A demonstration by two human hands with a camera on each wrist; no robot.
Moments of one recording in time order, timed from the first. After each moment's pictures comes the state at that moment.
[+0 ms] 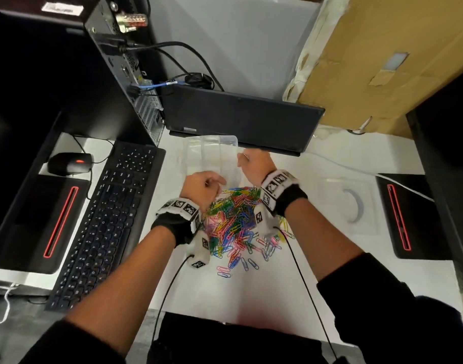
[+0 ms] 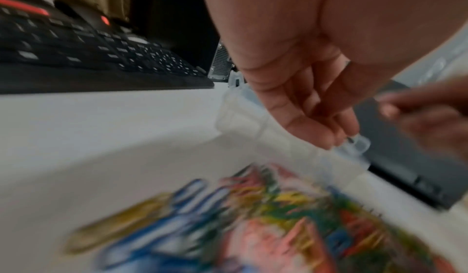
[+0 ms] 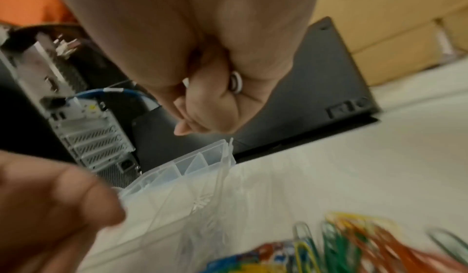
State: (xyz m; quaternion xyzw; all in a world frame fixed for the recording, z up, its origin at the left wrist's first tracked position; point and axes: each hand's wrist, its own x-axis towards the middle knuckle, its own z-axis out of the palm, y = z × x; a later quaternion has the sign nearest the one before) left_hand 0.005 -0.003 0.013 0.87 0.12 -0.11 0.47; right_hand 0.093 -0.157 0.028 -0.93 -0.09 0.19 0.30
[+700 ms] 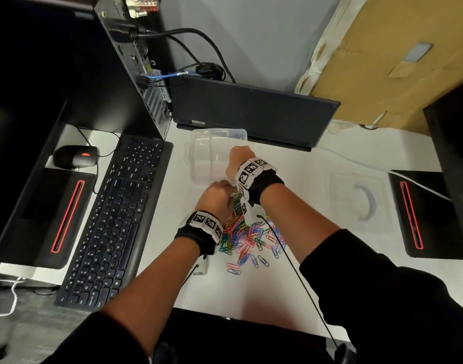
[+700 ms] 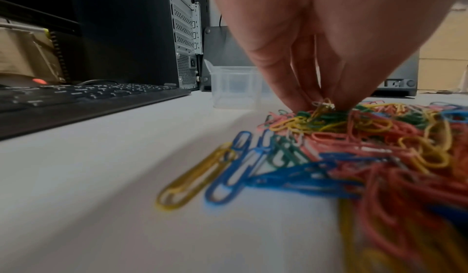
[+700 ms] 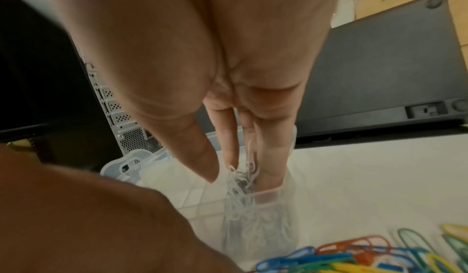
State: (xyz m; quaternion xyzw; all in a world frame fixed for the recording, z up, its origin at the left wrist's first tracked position) left_hand -0.014 -0.018 -0.024 0.96 -0.03 -0.07 0.28; right_hand 0.095 -0.089 0.016 -0.95 -0.11 0.25 0.13
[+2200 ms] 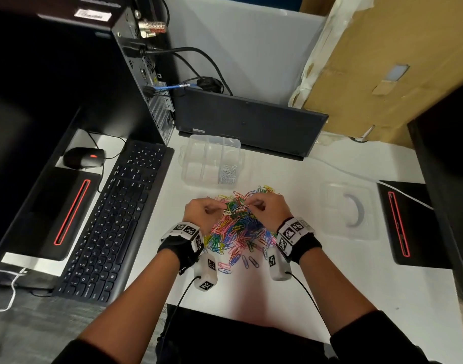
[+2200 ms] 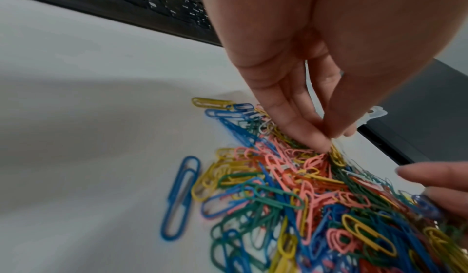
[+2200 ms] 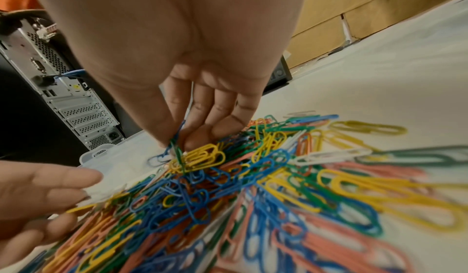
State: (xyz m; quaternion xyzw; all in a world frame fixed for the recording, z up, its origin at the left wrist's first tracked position) left_hand -0.052 -0.012 -0.023 0.80 0.23 -0.11 0.55; right_hand 0.010 -0.212 -0.025 -0.89 -0.13 0.18 0.41
